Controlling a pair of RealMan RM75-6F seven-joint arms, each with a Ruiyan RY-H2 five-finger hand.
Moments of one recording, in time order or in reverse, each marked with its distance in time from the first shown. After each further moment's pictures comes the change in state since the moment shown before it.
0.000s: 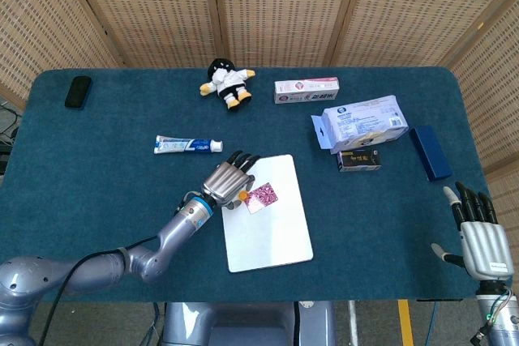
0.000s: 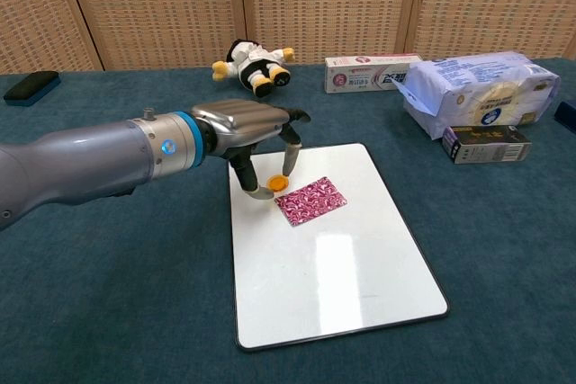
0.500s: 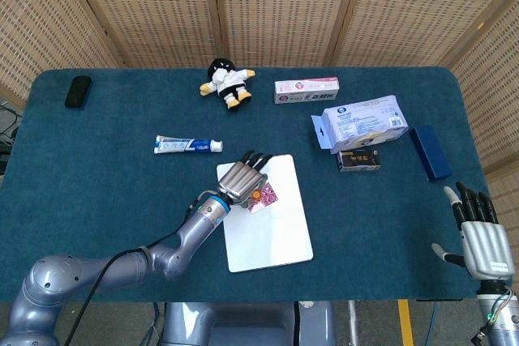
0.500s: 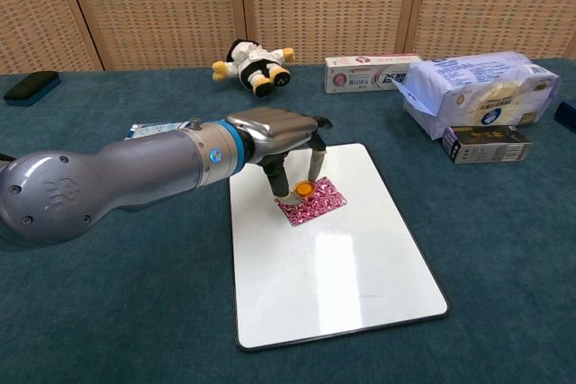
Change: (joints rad) left arm -0.087 -0.124 -0.024 0.132 -0.098 -0.016 0.041; right arm 0.000 0.002 0.000 0.003 0.002 -0.003 0.014
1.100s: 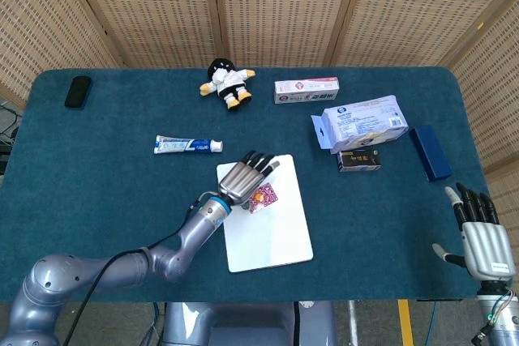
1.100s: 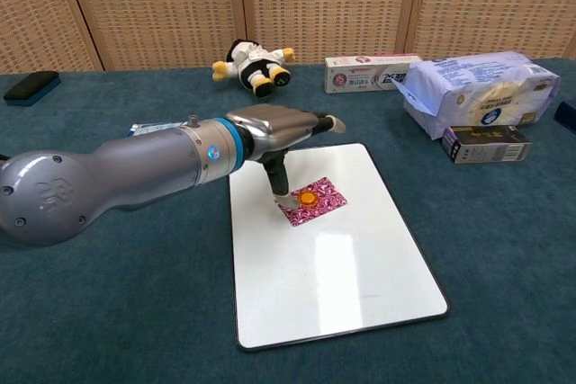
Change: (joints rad) left arm 0.000 0.017 0.009 -0.033 0.003 0.031 -0.018; right arm -0.003 -0.003 0.000 0.001 0.003 0.004 -0.001
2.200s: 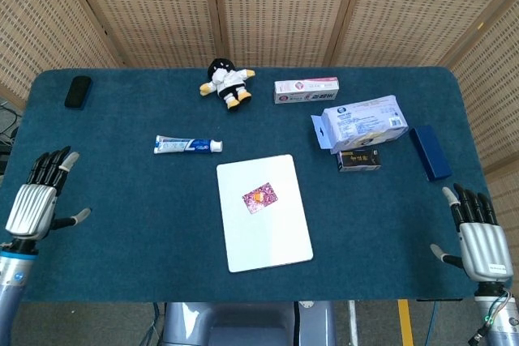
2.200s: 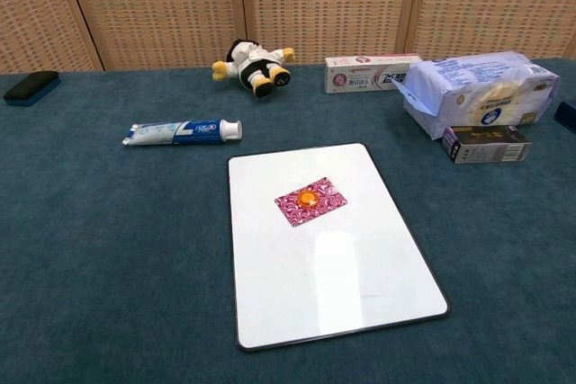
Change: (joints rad) left arm 0.771 0.619 0.315 -0.255 0.509 0.804 -0.665; right arm -0.004 -0.003 -0.002 -0.019 -0.011 0.016 -0.035
